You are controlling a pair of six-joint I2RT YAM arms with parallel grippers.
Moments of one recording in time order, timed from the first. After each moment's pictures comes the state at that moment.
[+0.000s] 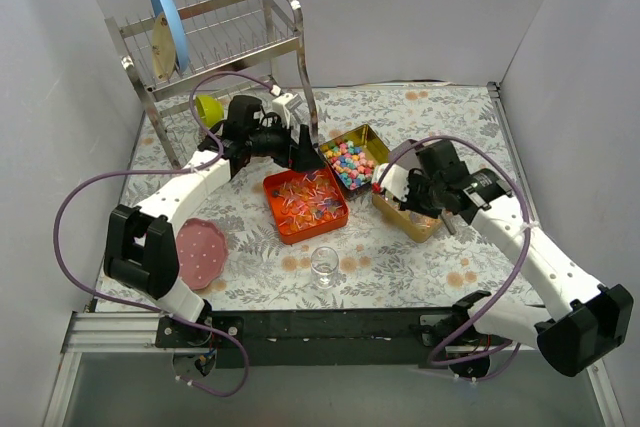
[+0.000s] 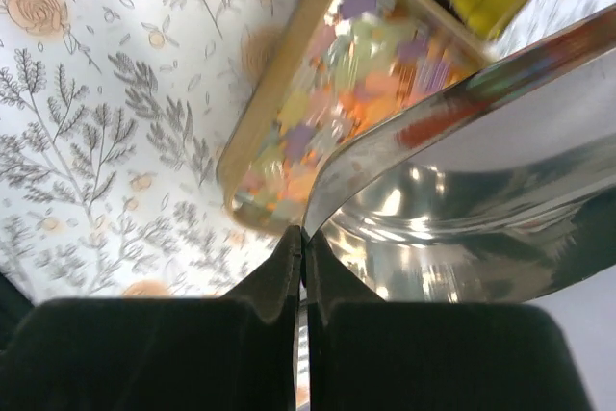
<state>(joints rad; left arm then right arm) -0.39 1.57 1.24 -0.24 0.68 -0.16 0.48 1.14 1.08 -0.96 -0.10 -0.80</state>
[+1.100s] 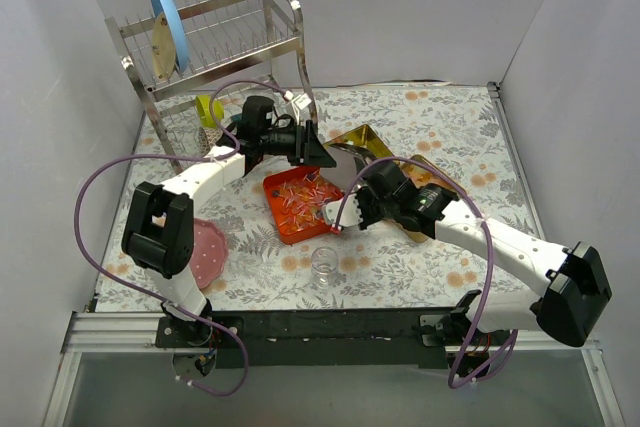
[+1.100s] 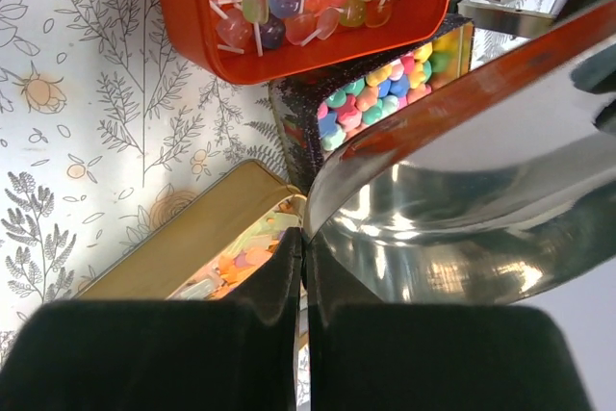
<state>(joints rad) -0.41 1.73 1.26 -0.04 0.94 -0.52 0.86 1.27 0.99 -0.56 0.04 -1.18</state>
